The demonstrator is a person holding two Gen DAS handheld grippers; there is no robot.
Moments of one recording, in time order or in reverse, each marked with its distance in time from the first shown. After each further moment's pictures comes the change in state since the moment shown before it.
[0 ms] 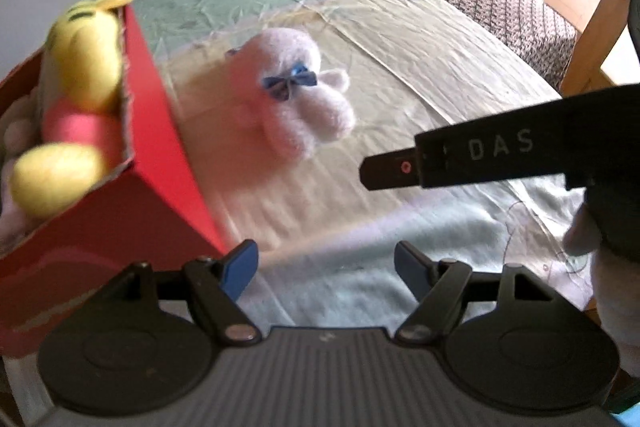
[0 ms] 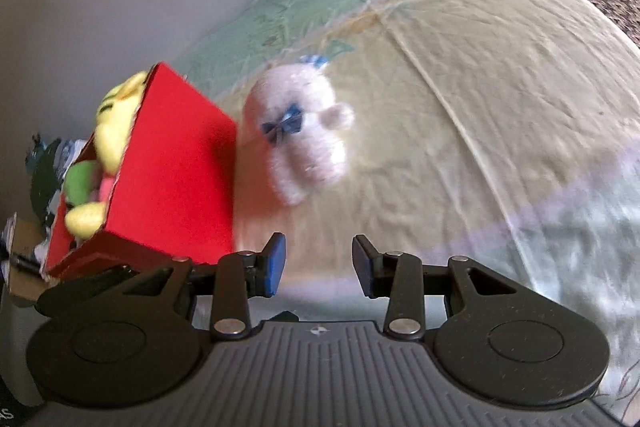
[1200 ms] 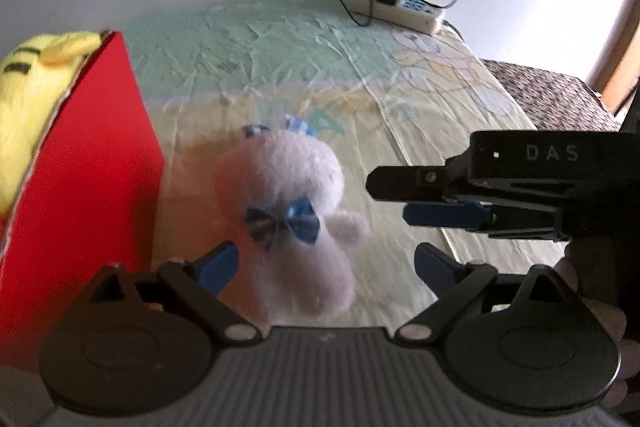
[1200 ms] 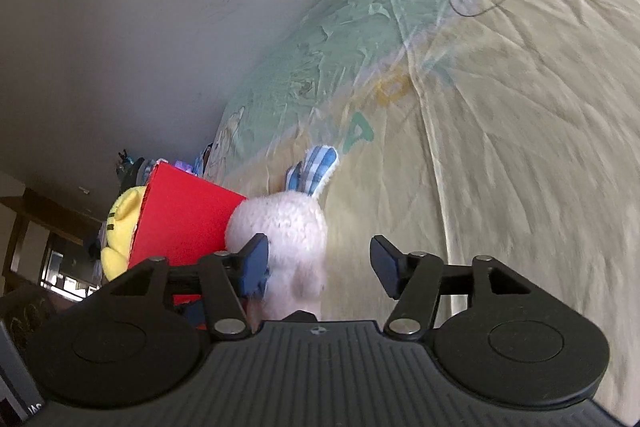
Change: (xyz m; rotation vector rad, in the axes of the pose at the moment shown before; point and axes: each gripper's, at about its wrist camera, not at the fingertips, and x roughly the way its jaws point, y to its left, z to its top) left arm 0.063 -0.015 0.080 -0.351 -0.171 0.153; right arm 0.075 -0.079 0.127 -0.016 0.110 0.403
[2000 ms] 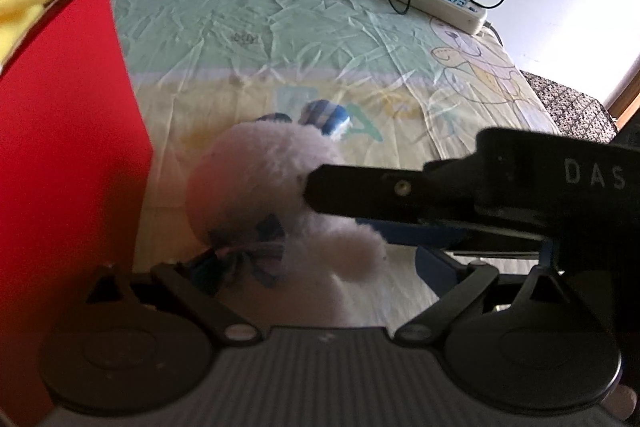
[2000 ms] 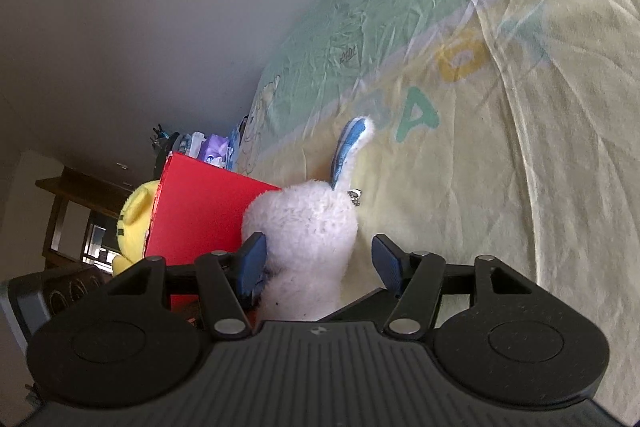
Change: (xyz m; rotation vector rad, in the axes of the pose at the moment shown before) left arm 0.050 0.030 0.020 -0.111 0.068 -0.027; right arm 0.050 -0.004 0.019 0.013 0.124 0.145
